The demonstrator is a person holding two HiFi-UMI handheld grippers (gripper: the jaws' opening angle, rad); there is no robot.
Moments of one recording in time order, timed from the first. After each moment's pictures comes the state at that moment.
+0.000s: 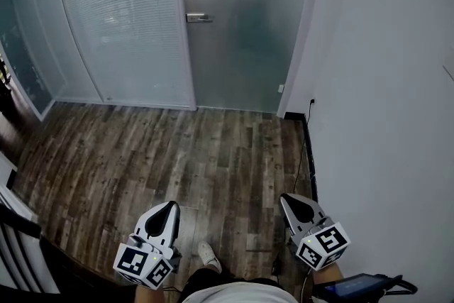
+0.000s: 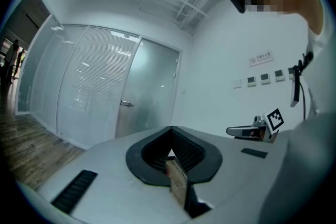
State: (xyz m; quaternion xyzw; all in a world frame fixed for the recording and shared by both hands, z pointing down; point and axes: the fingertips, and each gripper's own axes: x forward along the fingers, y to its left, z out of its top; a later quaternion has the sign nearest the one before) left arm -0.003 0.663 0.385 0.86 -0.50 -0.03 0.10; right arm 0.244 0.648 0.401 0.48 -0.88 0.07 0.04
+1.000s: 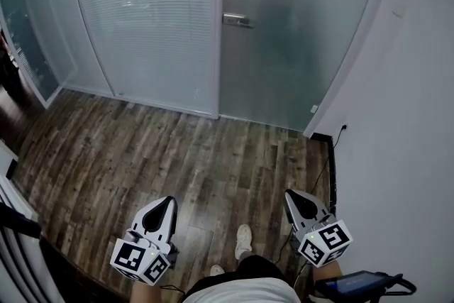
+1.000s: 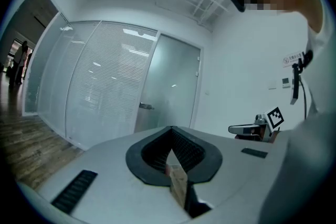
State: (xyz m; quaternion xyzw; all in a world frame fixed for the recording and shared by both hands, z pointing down) left arm -0.151 0.438 0.394 0.83 -0.54 -0.03 0.11; right arm 0.111 0.395 0.405 0.45 -0.89 0.08 0.06
